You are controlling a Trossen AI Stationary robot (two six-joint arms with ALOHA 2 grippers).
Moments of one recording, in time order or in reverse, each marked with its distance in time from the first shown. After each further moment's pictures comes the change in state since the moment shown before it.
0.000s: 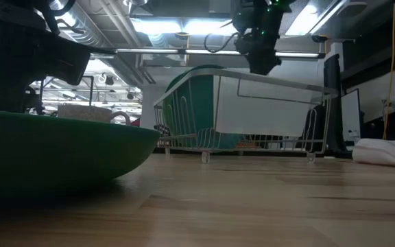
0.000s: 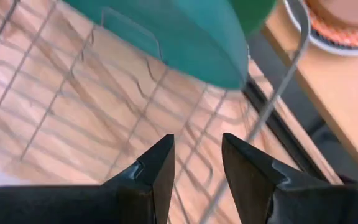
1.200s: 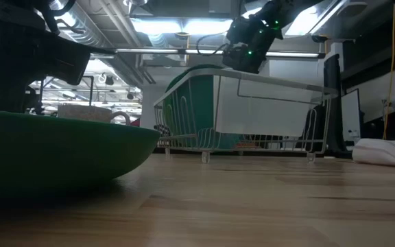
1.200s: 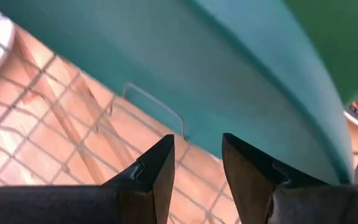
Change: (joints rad) left arm 0.000 0.000 0.000 0.000 0.000 0.003; right arm 0.000 0.002 -0.245 0.494 -0.081 -0.043
